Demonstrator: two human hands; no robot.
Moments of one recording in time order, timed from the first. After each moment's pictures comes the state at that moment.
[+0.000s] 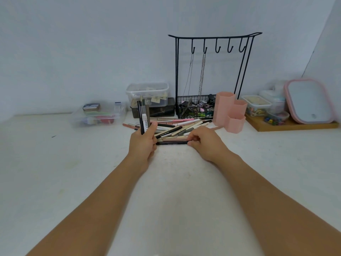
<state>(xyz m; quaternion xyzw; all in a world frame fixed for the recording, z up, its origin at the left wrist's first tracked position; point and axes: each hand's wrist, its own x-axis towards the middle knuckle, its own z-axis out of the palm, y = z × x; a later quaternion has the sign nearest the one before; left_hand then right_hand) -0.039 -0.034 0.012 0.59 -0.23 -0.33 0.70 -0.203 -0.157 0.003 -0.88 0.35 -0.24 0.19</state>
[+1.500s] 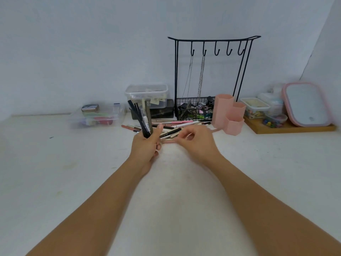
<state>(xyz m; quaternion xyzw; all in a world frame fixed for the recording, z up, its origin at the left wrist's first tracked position) -0.046 -0.038 0.007 0.58 -0.28 -0.31 0.70 -0.190 -0.124 0.015 -0.80 0.32 -0.39 0.32</state>
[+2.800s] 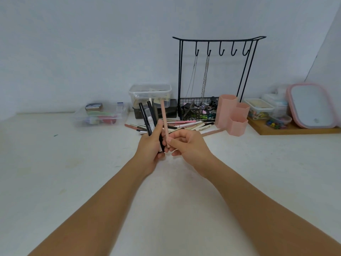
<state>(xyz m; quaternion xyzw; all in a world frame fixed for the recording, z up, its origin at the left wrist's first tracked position) -0.054 -0.034 0.015 0.57 -0.27 -0.37 0.68 -0.177 -0.087 0.022 -0.71 0.26 -0.33 0.56</state>
